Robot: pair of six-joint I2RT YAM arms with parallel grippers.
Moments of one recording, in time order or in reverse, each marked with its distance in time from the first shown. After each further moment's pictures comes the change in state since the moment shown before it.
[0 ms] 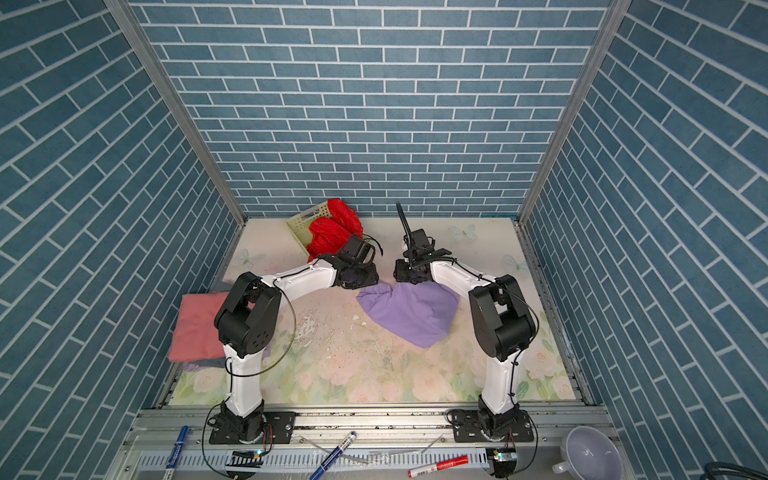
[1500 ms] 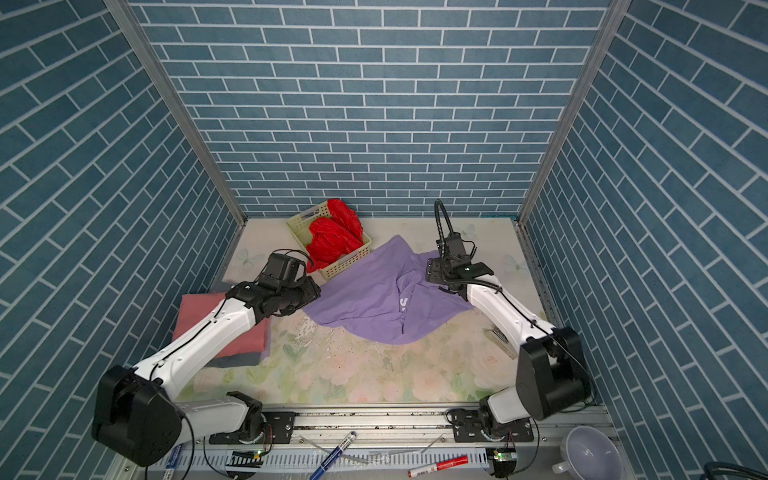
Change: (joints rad) left arm 0.201 -0.715 -0.491 -0.228 -0.080 -0.140; right arm -0.097 -0.377 -0.256 -0.026 0.293 0.057
